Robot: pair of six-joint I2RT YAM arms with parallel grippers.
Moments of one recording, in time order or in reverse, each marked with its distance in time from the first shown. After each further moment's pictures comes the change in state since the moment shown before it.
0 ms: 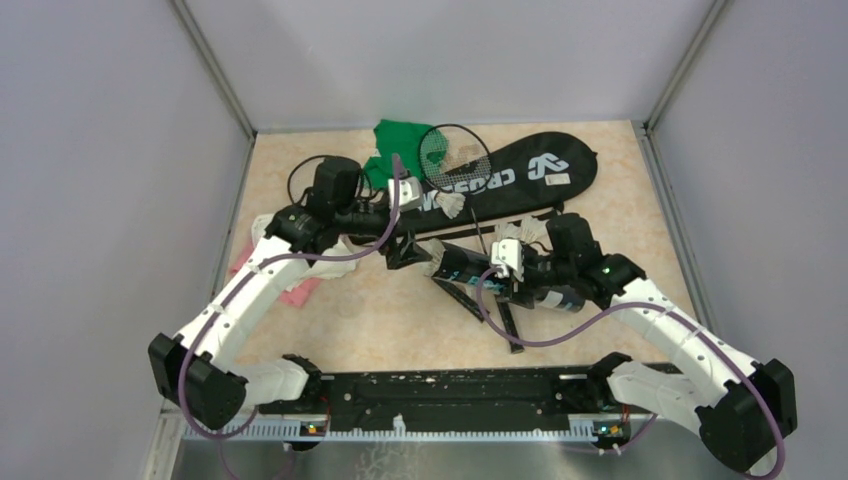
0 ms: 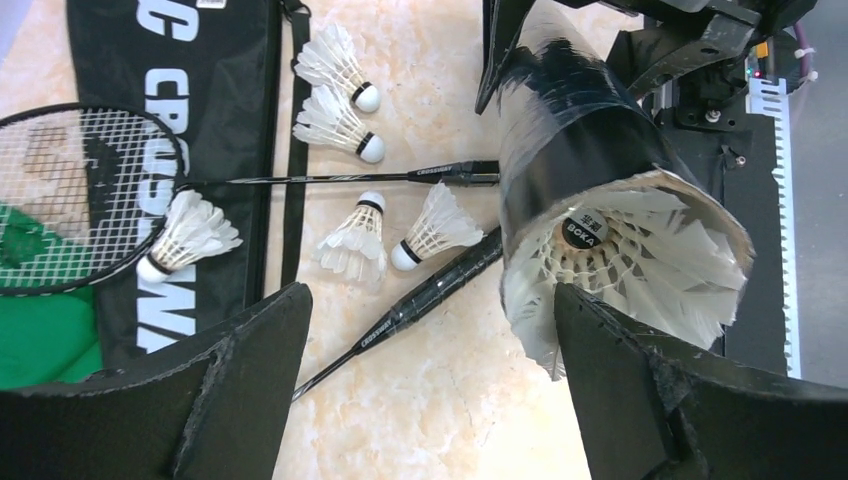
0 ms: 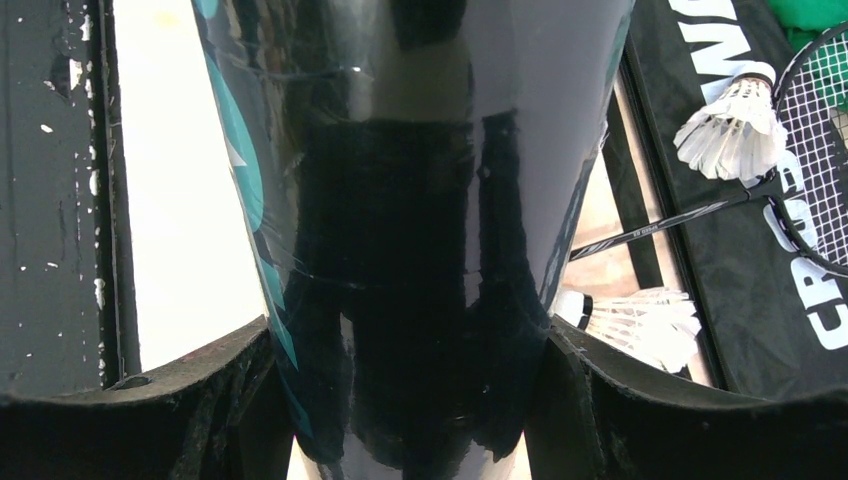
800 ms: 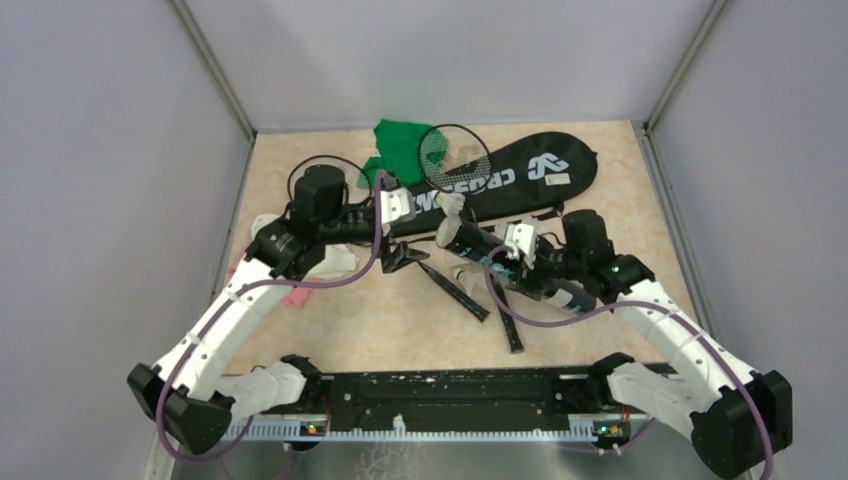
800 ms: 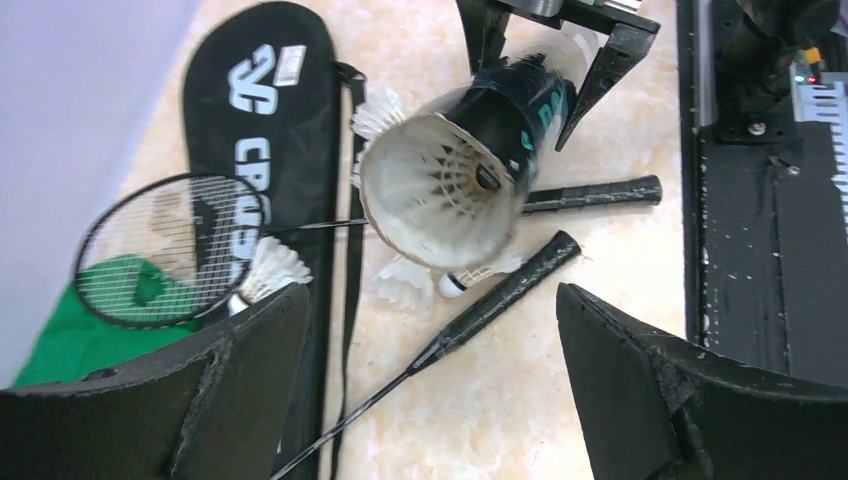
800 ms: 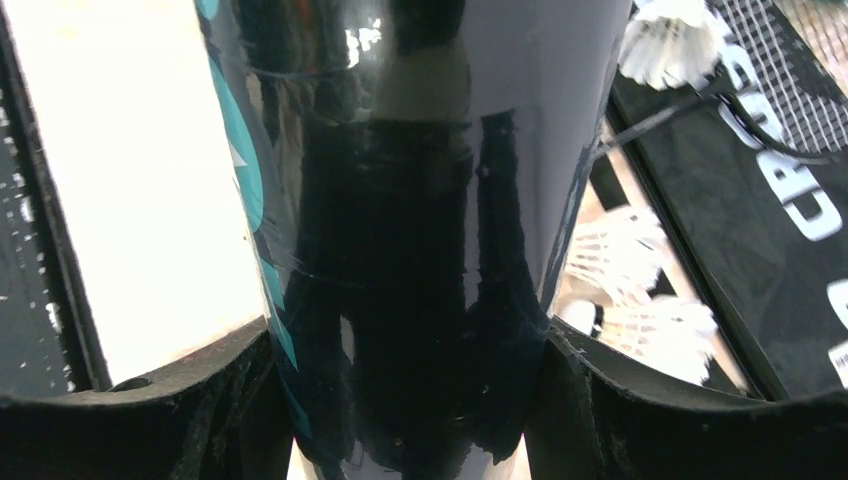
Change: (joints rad) left arm -0.042 -0.089 -0.029 0.068 -0.047 0.049; right arm -0.107 -0.019 -0.026 0.030 0.012 0.078
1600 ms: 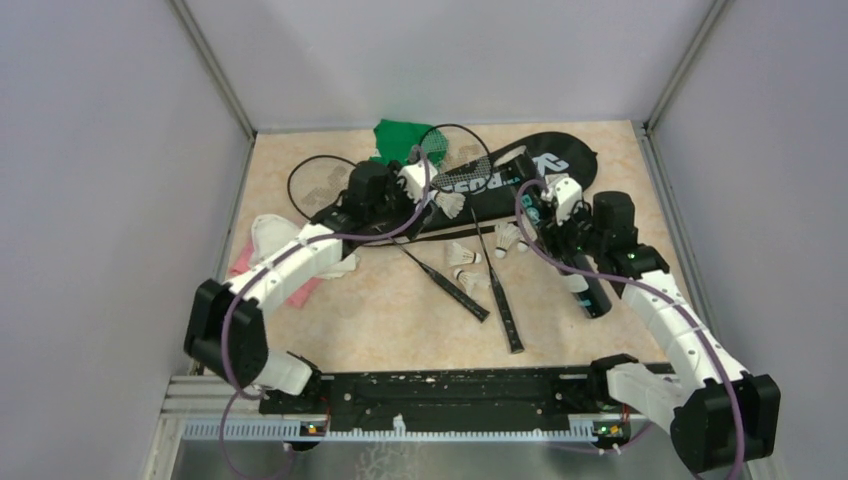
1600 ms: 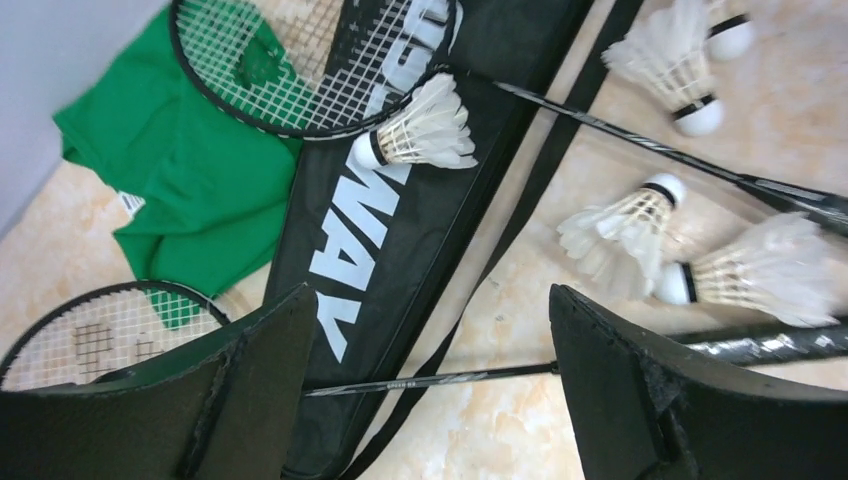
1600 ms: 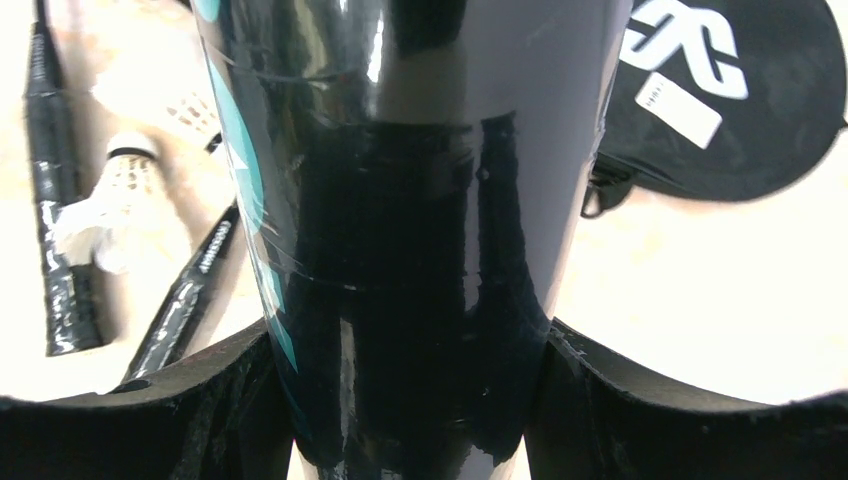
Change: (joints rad) left arm 0.026 0.274 -0.113 0.349 -0.515 -0.173; right arm -0.227 0.034 0.042 0.140 0.280 0.332
